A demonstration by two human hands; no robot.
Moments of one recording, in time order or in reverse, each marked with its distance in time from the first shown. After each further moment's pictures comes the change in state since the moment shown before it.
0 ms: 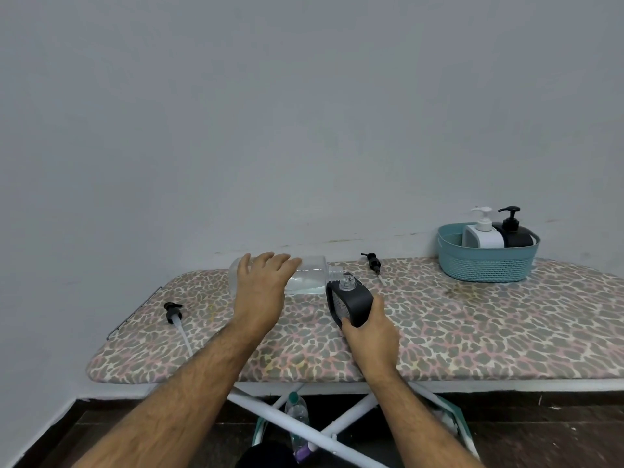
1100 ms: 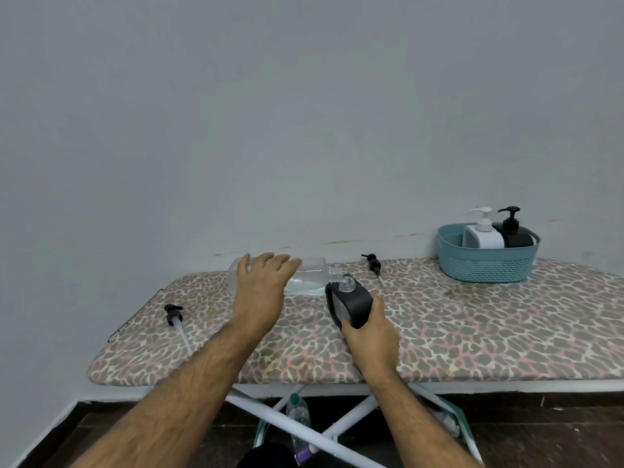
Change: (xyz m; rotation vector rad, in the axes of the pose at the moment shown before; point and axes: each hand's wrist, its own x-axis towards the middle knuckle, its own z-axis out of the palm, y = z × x) left_hand 0.003 0.001 -0.006 0.018 -0.034 0.006; right_hand 0.000 -0.001 -0.001 0.022 -0.027 0.024
